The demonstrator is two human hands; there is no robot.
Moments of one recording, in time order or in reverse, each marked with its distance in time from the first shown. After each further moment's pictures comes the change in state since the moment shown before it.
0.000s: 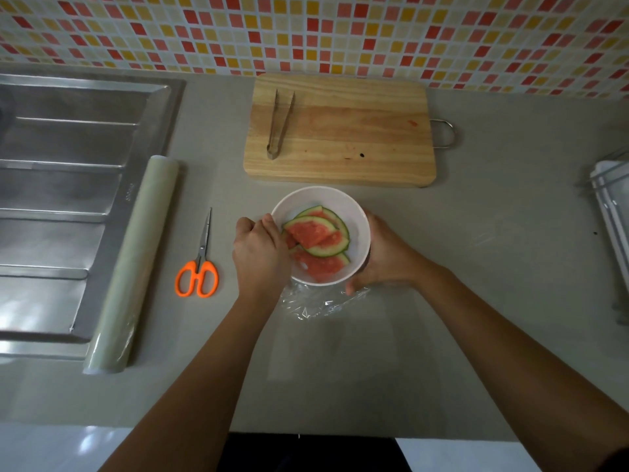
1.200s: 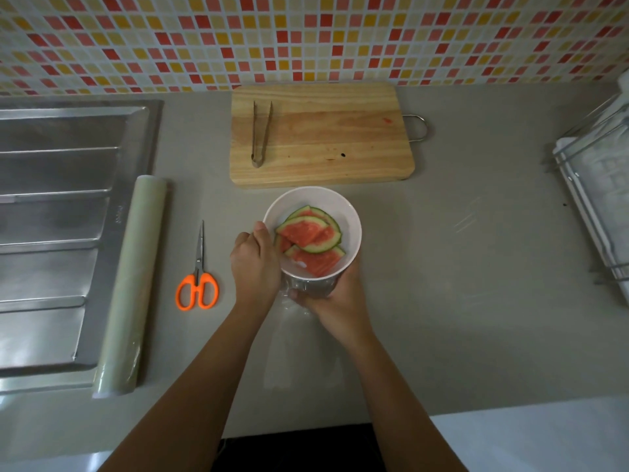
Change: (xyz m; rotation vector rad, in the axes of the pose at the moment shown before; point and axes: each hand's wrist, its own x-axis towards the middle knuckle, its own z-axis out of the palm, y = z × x) left_hand -0.001 -0.006 -0.004 -0.216 -0.163 -0.192; right_hand -0.036 -0.057 0.109 0.475 0.664 0.329
